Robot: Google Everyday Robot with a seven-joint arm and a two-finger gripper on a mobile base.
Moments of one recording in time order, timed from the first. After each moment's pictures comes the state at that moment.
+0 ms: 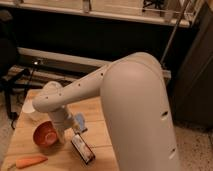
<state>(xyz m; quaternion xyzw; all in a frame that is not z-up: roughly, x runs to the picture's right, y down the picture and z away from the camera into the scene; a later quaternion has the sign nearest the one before) -0.175 0.227 0.715 -0.32 0.28 0.44 0.79</state>
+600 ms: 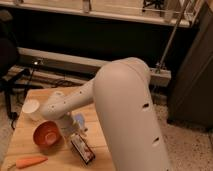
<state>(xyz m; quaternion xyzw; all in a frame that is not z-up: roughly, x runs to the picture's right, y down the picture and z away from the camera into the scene) -0.157 0.263 0.760 -0.32 0.29 0.40 0.81</state>
